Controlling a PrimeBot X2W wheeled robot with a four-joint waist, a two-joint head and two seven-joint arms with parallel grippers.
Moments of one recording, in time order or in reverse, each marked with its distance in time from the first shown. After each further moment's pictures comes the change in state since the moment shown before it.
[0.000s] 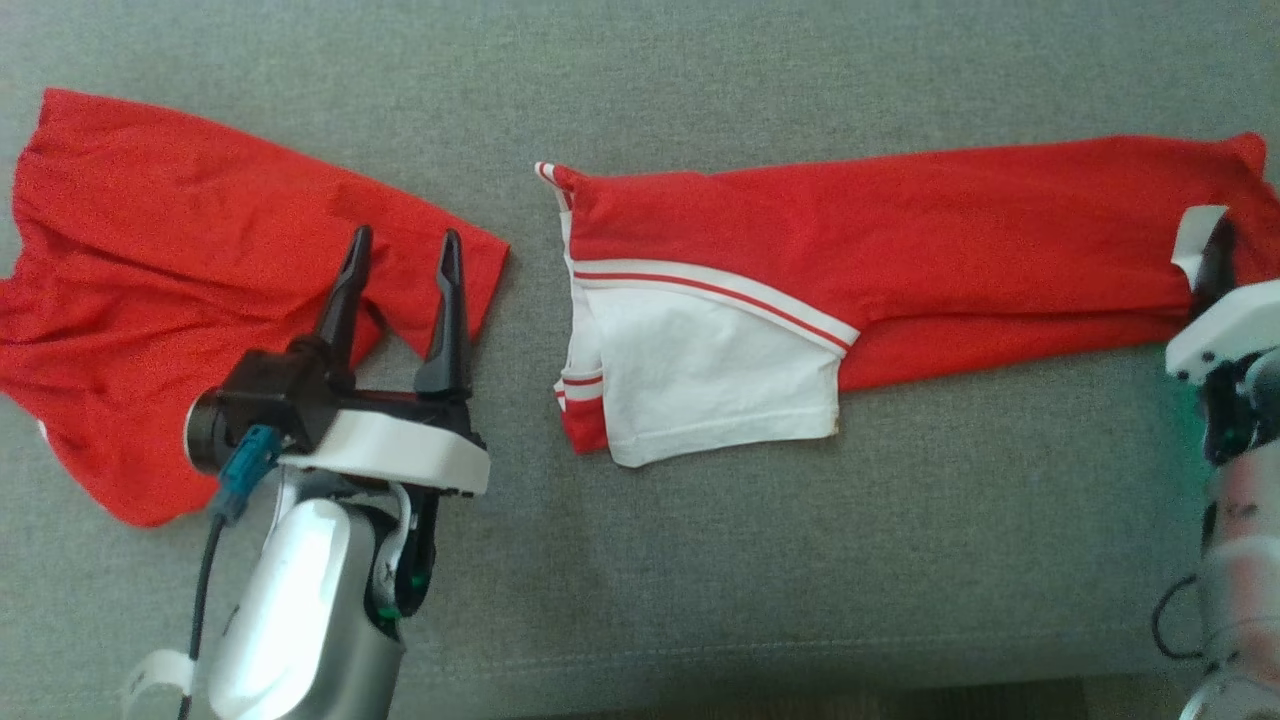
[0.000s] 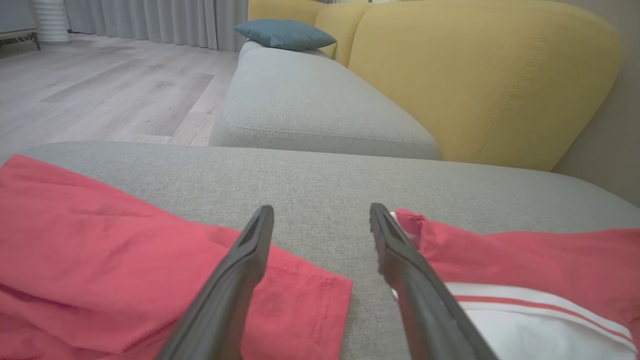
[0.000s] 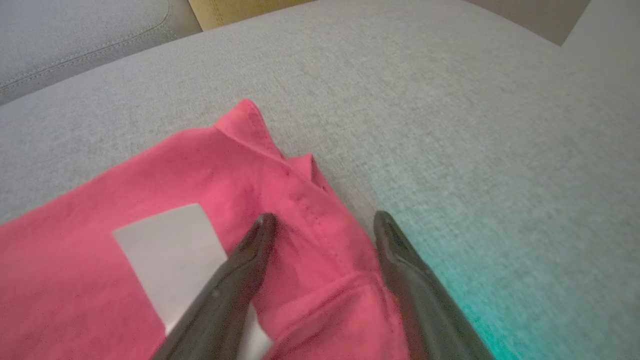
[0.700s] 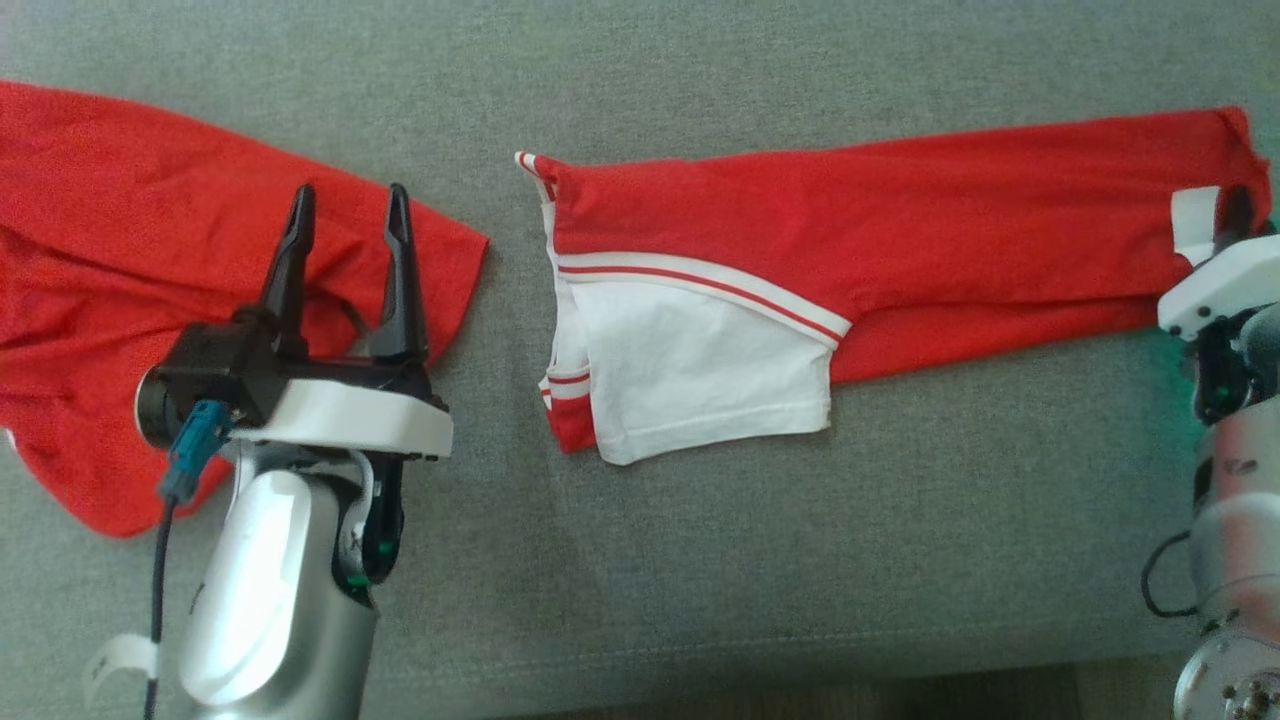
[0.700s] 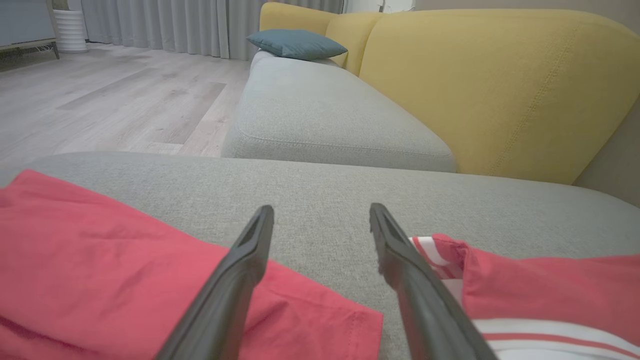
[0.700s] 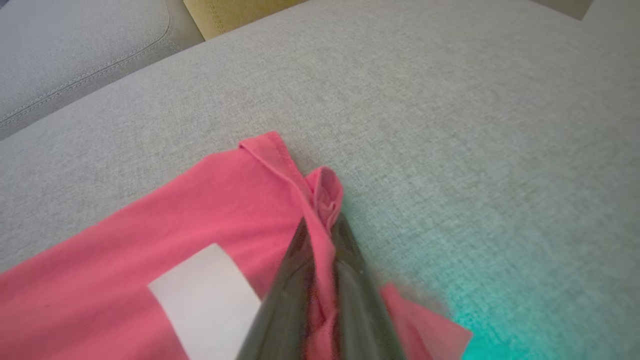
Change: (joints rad) left arm -0.038 -0.007 0.079 -0.001 0.025 -0.015 -0.006; right arm -0.091 0.000 -0.011 0.078 0.051 0.001 0.002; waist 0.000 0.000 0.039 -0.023
